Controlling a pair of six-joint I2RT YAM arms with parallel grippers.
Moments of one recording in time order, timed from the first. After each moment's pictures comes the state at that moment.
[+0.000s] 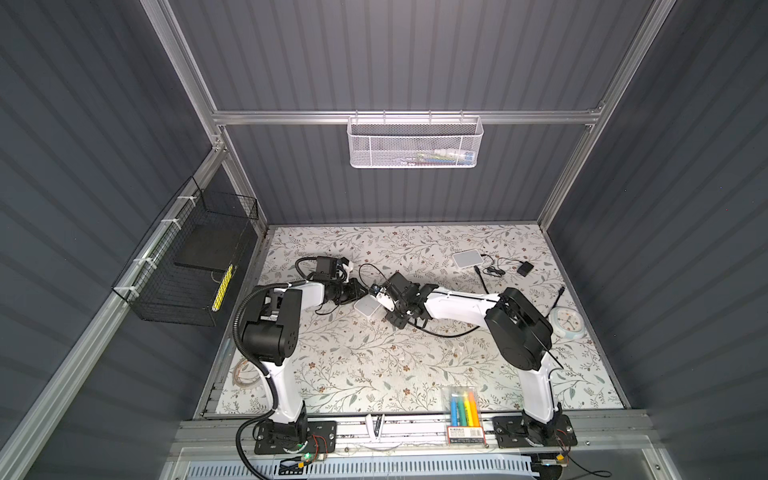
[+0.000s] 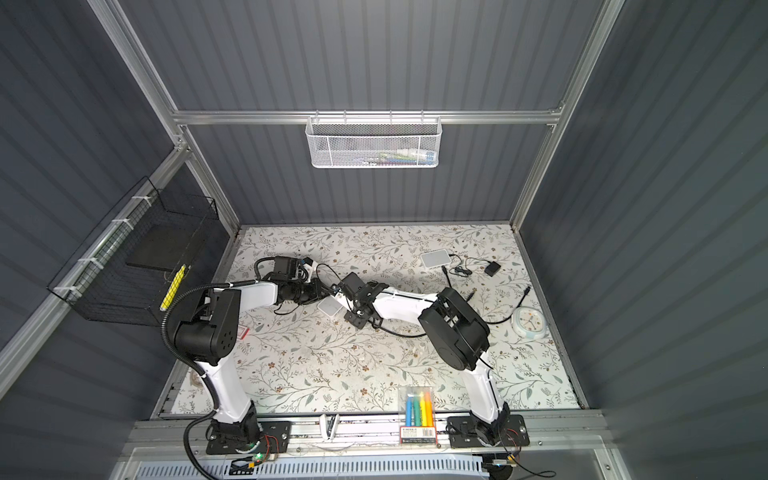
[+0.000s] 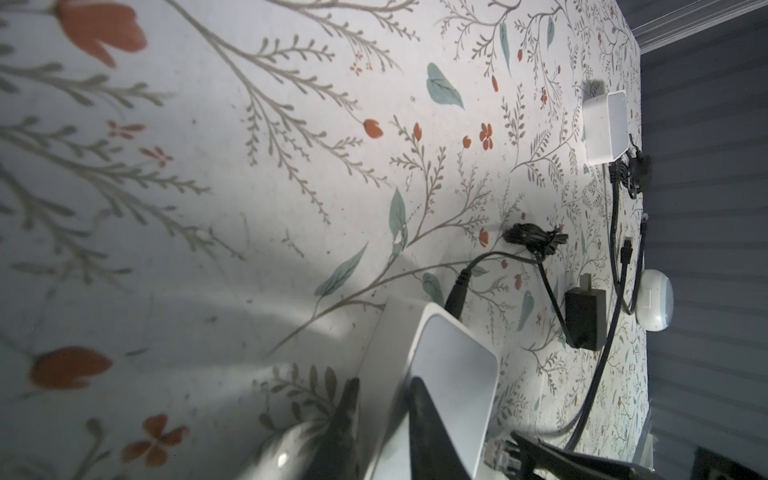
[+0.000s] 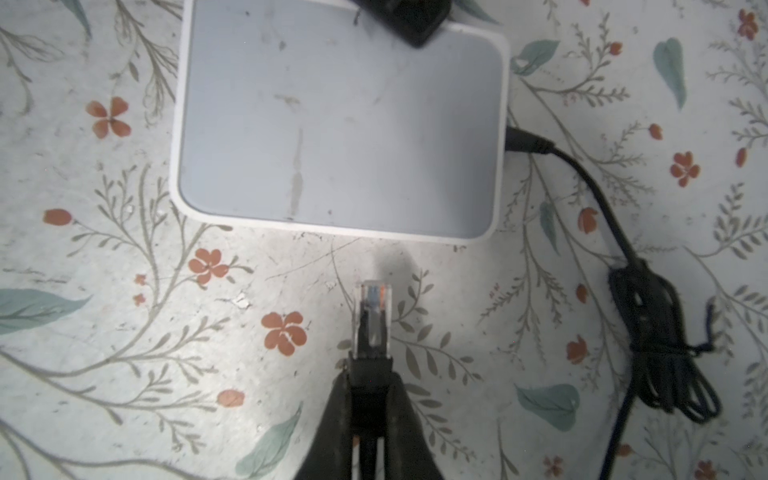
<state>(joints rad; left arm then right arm) -0.20 1.91 1.05 -0.08 0.59 -0.37 0.85 2.06 1.41 -0.40 0.08 -0.22</state>
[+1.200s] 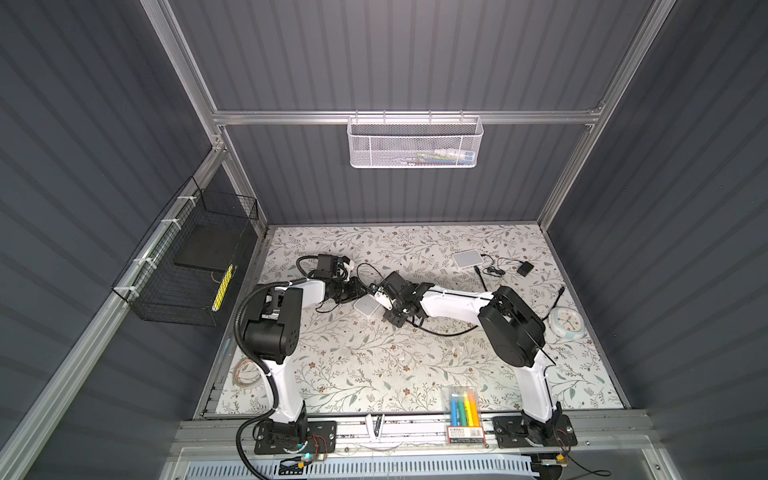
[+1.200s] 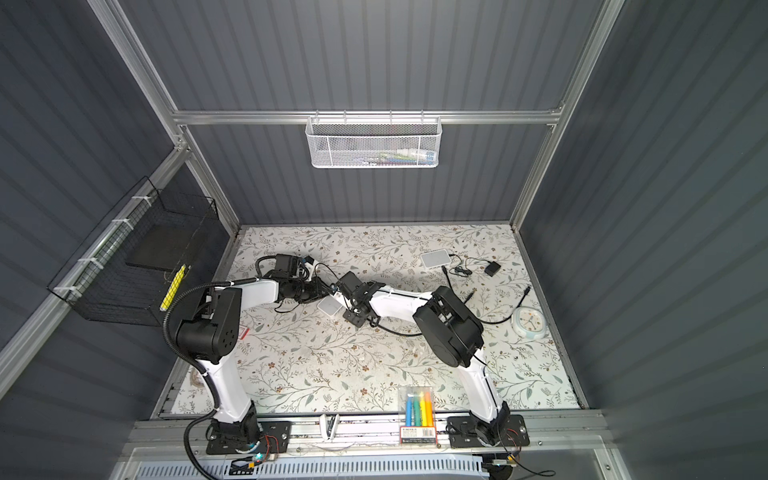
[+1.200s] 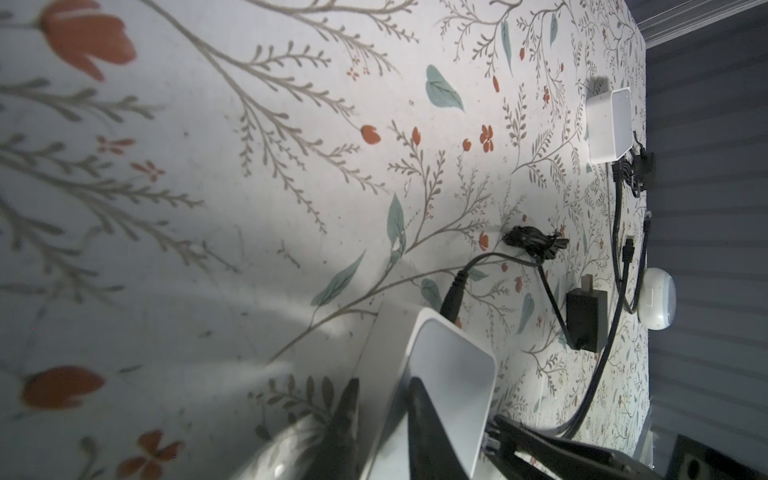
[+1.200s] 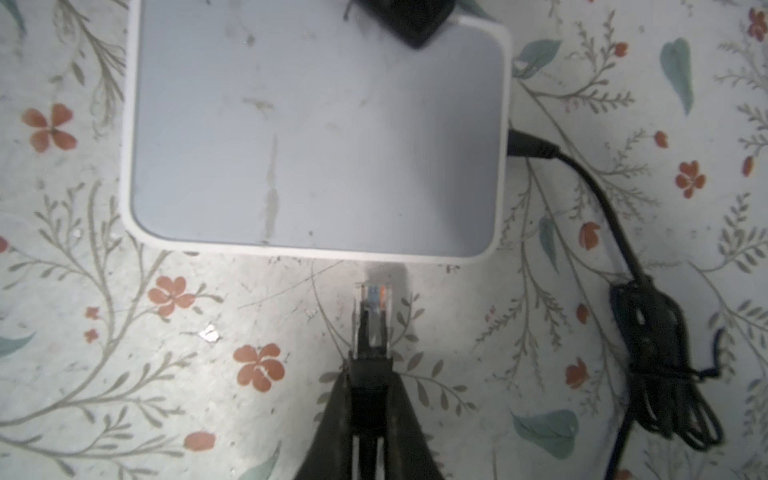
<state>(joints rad) -0.20 1.93 1.09 -0.12 0.59 -0.36 0.85 2.11 1.45 -0.41 0.11 -0.23</state>
